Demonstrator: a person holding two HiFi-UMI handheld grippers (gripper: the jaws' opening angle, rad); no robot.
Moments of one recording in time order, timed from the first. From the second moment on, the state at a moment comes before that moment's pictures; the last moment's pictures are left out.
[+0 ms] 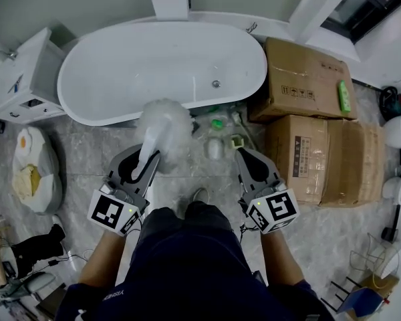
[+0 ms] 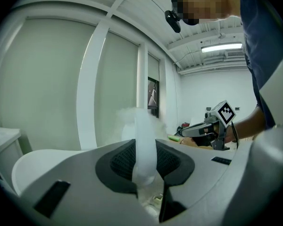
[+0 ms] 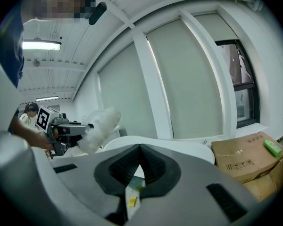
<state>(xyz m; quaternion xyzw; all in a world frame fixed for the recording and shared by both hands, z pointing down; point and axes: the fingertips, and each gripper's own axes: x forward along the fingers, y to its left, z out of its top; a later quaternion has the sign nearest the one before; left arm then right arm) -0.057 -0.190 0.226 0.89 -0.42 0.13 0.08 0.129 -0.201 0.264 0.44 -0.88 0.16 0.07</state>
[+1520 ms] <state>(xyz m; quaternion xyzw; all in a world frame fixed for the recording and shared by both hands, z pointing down) -0.046 -0.263 0.531 0.91 -0.28 0.24 0.18 0.123 -0.238 0.507 0.57 -0.78 0.24 0.12</state>
